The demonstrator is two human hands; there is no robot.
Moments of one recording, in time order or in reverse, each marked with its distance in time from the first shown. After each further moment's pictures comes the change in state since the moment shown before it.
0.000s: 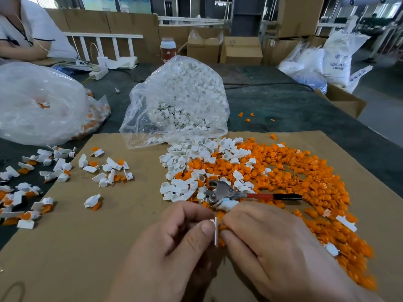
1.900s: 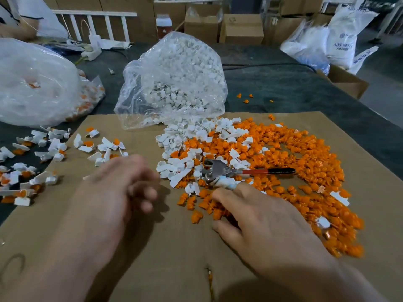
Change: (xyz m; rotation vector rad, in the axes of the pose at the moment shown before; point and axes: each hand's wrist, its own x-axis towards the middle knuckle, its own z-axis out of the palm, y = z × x) left_hand 0.033 -0.015 -0.057 0.090 0.340 -0.087; right_hand -0.010 -0.007 0.012 -0.034 -0.245 0.231
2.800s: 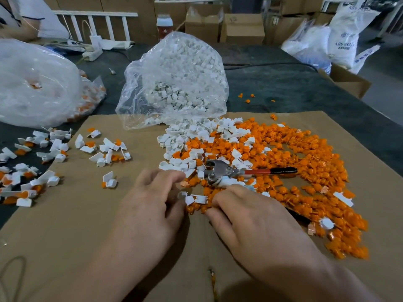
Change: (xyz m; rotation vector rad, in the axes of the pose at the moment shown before) left_hand -0.021 0.000 0.026 0.782 -0.097 0.533; right_hand 0.010 -0.010 0.002 0.050 0.010 -0.004
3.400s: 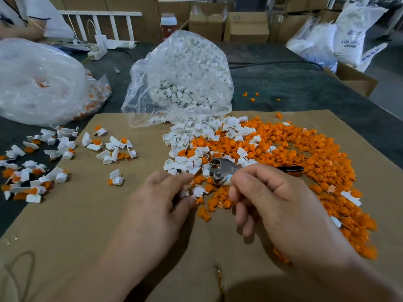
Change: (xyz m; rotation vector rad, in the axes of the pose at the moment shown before) left_hand 0.002 0.008 -0.007 0.005 -0.115 -0.114; right_hand -0.002 0.010 -0.008 1.009 0.127 0.293
